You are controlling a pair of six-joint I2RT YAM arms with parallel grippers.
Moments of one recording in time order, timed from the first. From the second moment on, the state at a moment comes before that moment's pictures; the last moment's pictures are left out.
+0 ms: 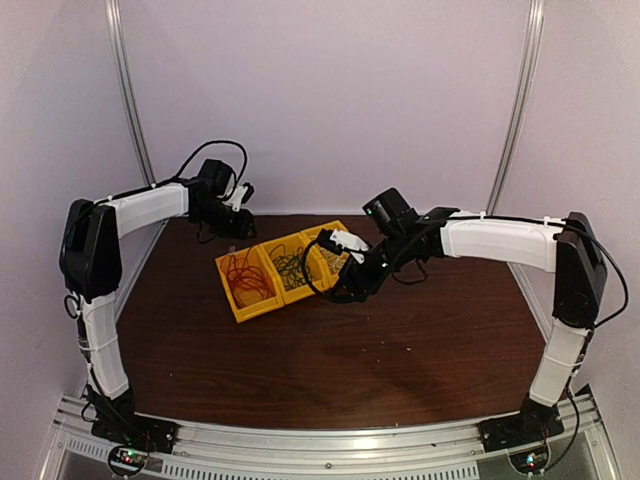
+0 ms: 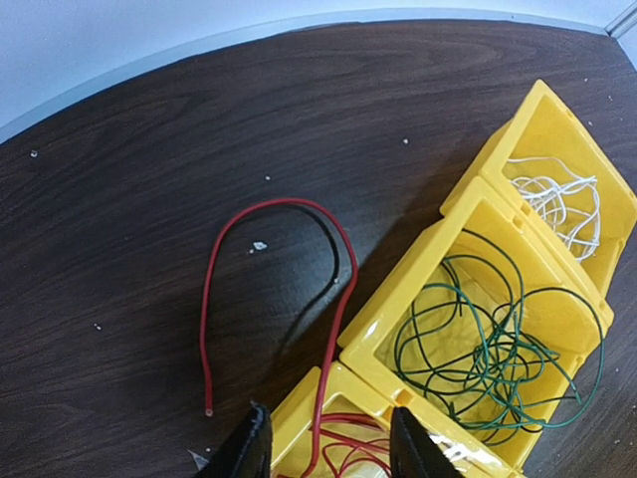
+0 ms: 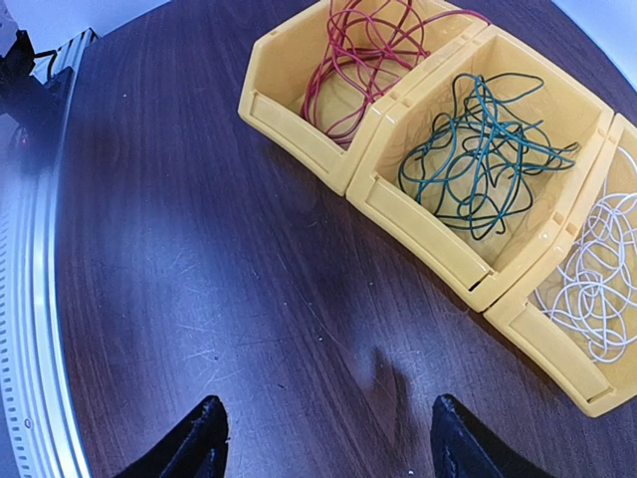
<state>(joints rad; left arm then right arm) -0.35 2.02 1.69 -0.59 0.18 -0.06 0.74 1.82 1.43 -0.49 -0.42 -0.31</state>
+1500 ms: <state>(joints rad) -0.44 1.80 1.59 -0.56 0.02 -0.07 0.74 1.82 1.41 -0.47 -0.45 -0.30</state>
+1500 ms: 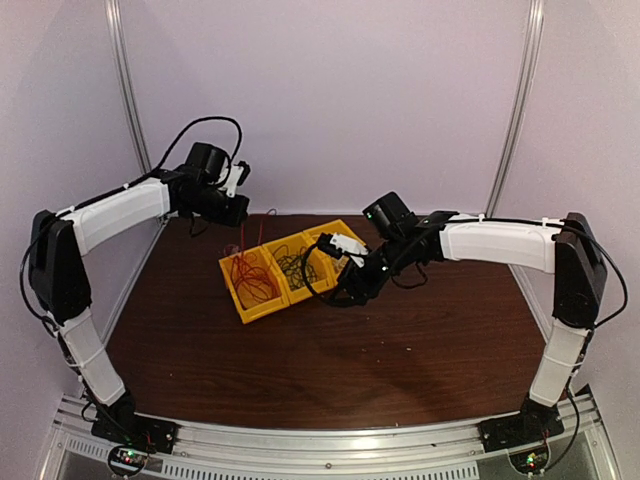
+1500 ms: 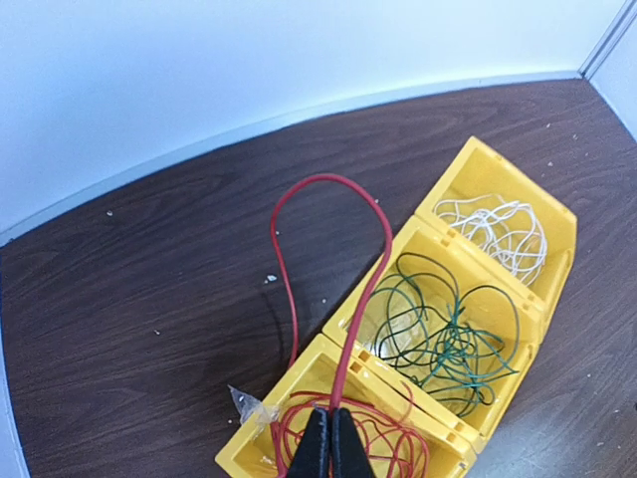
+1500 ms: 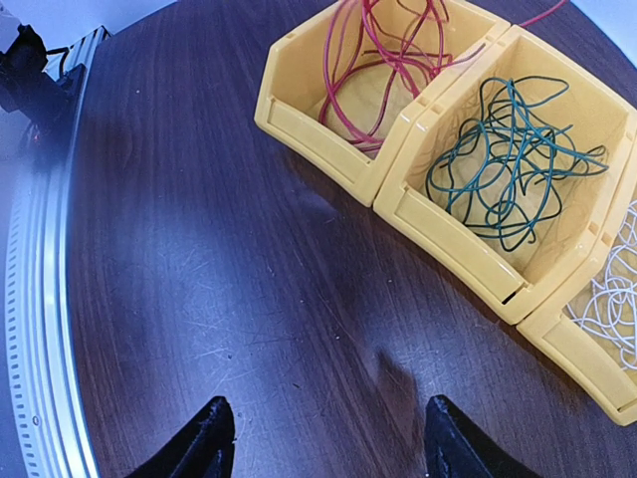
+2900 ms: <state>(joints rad) -0.48 1.00 0.59 0.26 0.09 -0.20 0.74 1.82 1.39 -0.46 -0.46 -0.30</state>
